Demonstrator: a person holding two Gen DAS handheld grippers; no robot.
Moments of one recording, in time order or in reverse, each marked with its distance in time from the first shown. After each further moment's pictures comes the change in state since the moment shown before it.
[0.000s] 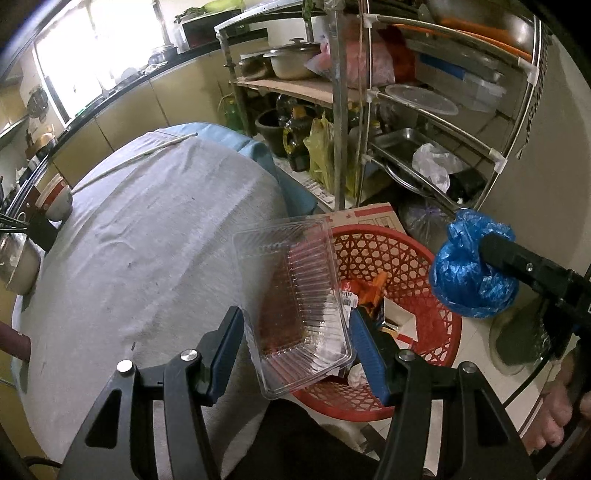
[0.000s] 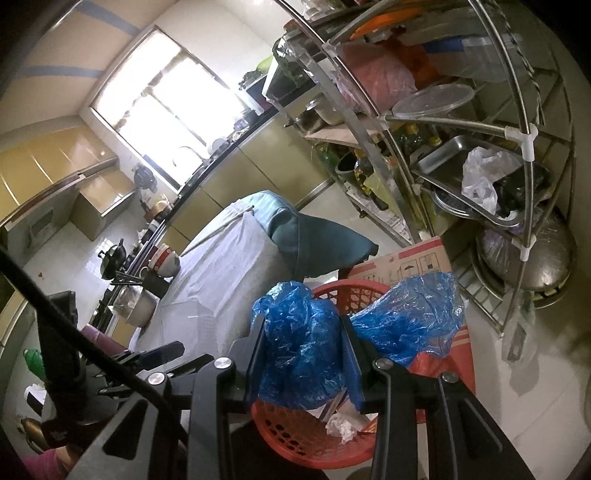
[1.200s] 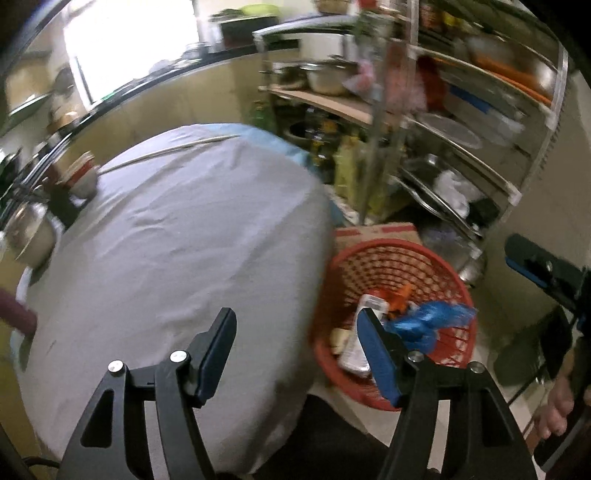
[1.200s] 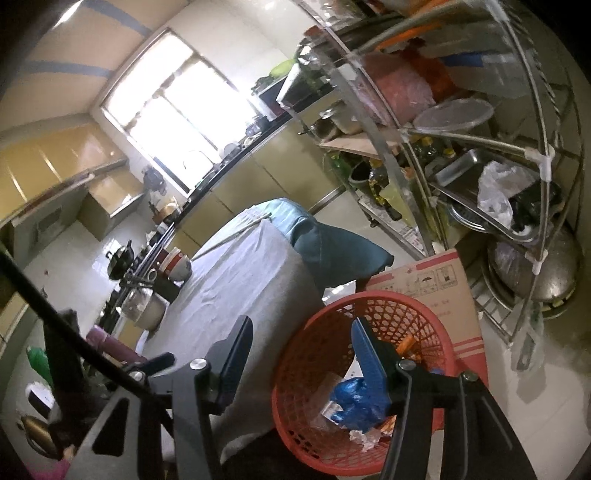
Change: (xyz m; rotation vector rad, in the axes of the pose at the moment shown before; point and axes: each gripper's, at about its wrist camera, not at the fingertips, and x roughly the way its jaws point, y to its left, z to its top) left arm -0.028 0.065 -0.014 -0.121 -0.052 0.019; right arm 0.002 0.040 0.002 -0.059 -0.025 0.020
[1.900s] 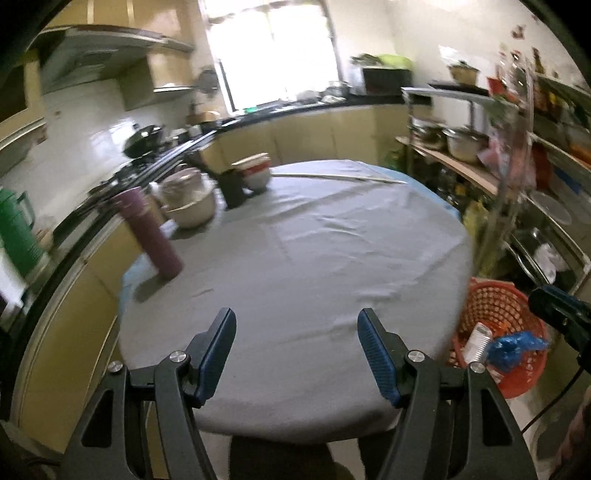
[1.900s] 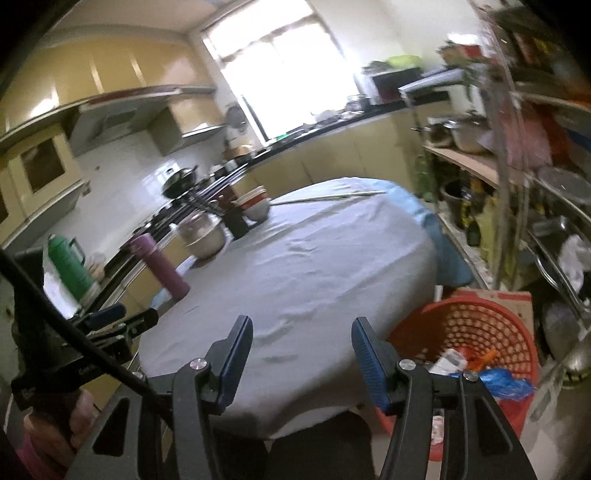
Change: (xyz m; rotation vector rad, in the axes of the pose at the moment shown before) left arm -0.127 0.113 -0.089 -0.276 -0.187 0.411; right arm 0.004 0.162 -0.061 -0.376 0.084 0.155
